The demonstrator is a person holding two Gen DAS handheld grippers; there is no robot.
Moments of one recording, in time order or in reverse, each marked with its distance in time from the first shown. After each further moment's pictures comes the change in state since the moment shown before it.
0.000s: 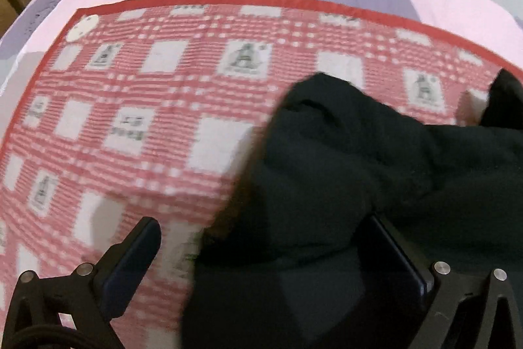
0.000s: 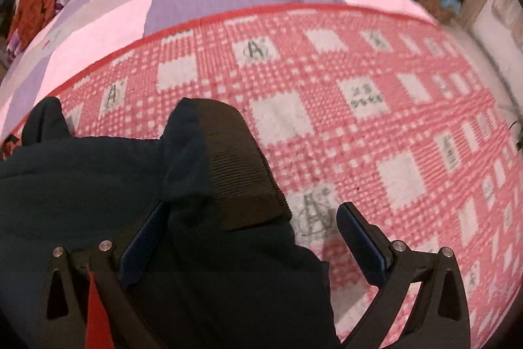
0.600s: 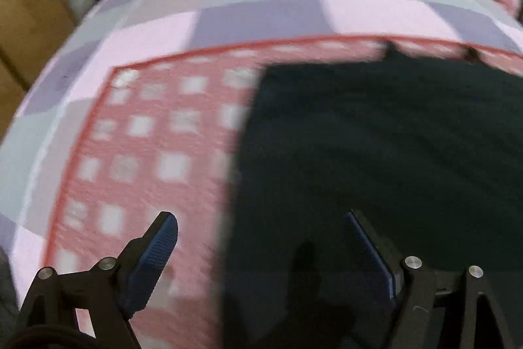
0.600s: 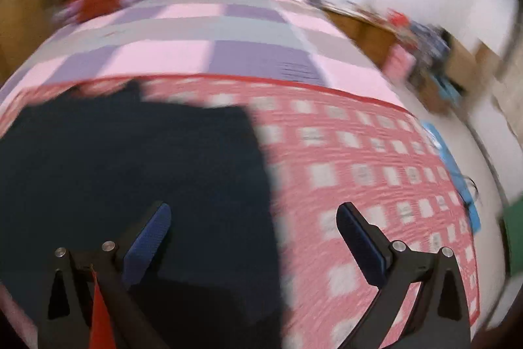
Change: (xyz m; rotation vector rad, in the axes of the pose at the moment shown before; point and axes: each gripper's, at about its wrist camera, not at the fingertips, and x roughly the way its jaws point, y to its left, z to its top) left arm -0.149 0.019 -0.136 0.221 -0.195 -0.075; right arm -0.166 0.019 -0.138 -0.363 -0.323 -0.036
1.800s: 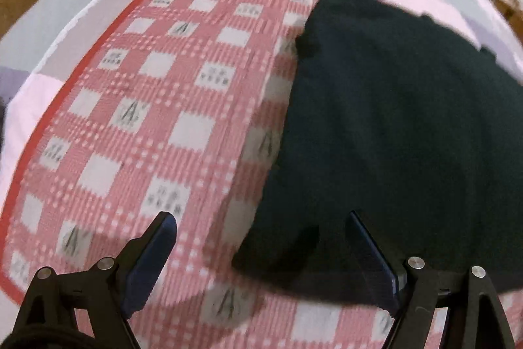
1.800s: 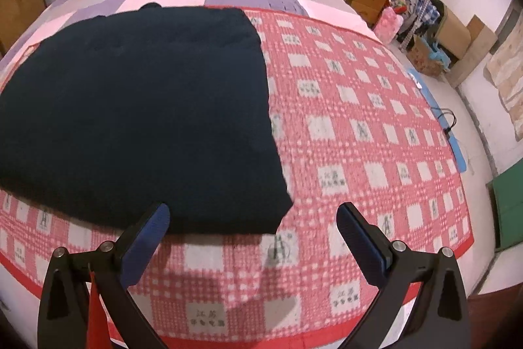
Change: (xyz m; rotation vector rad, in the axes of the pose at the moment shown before) left arm -0.033 0.078 -0.093 -0.322 0.109 -0.057; right arm -0.075 -0.007 -0.120 0.071 0.184 -0.071
